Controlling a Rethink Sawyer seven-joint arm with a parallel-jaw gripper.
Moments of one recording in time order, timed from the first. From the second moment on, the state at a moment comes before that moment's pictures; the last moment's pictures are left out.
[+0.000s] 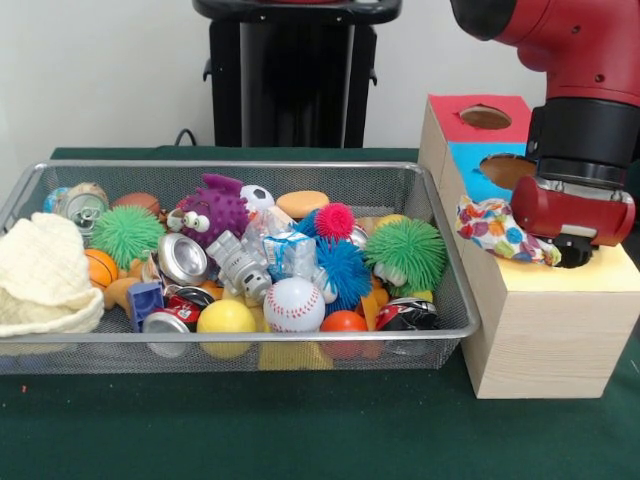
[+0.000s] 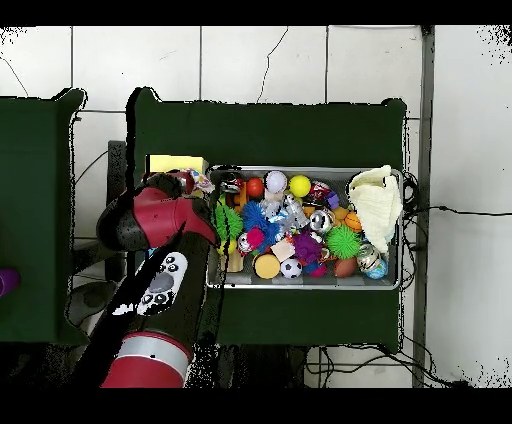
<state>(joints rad) 0.32 -0.34 -0.32 1.37 0.08 0.08 1.88</state>
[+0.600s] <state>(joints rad) 0.31 -0.34 -0.31 1.38 0.08 0.09 1.88</state>
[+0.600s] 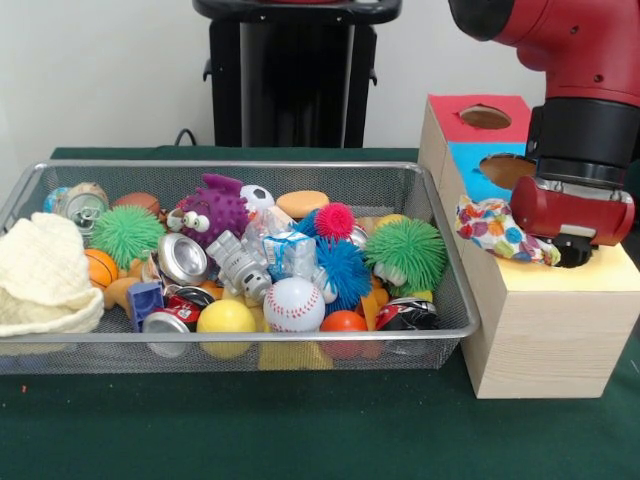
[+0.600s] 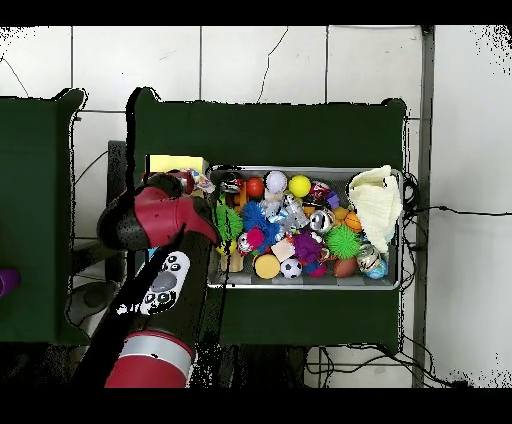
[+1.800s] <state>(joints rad) 0.29 -0.34 -0.29 1.26 0.08 0.44 1.88</state>
